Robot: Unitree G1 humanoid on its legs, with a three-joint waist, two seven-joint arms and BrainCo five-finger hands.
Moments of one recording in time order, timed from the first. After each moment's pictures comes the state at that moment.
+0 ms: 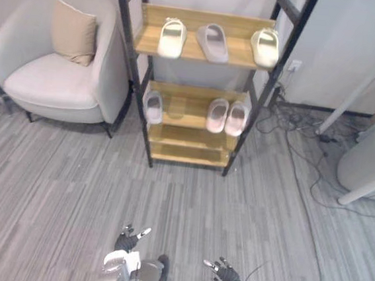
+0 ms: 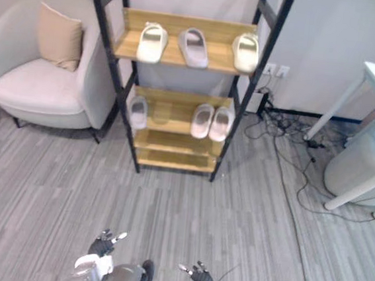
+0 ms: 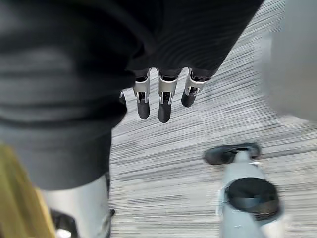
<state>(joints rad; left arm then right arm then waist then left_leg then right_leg) -0.02 -0.01 0.17 0.95 -0.12 -0.05 0.06 0.07 0.04 -0.05 0.98 0.27 -0.05 0.04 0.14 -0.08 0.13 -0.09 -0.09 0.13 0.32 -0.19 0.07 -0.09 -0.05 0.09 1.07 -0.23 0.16</state>
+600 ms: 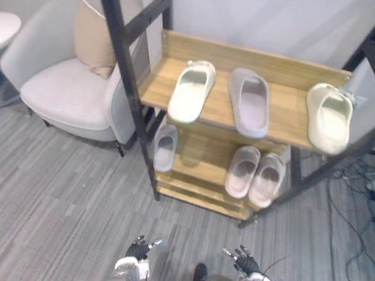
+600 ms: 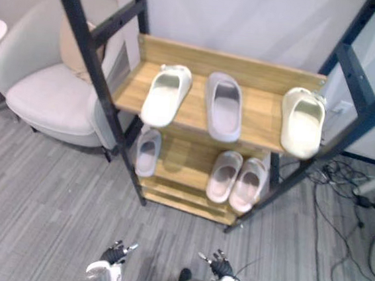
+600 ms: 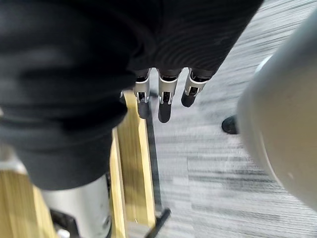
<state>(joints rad) -0.02 -0.06 0.18 0.98 -0.10 -0.04 0.05 0.02 -0.03 -0.08 1.00 0.26 -0.06 0.04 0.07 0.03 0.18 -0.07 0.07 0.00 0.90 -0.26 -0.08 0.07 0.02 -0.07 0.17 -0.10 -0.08</state>
